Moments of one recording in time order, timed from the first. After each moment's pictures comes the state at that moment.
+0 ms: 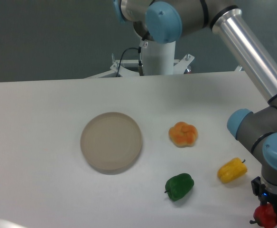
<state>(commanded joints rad) 2.60 -2.59 -0.68 -1.11 1.62 1.47</state>
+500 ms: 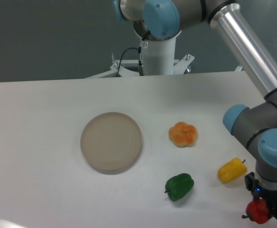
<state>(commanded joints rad) 2.59 -2.48 -0.83 -1.12 1.58 1.47</state>
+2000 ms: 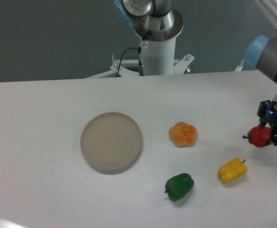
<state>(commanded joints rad) 2.83 -2.12 -1.37 -1.23 1.42 2.11</state>
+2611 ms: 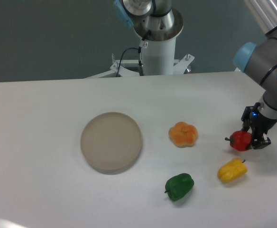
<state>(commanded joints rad) 2.81 -2.14 -1.46 -1.10 1.37 2.09</state>
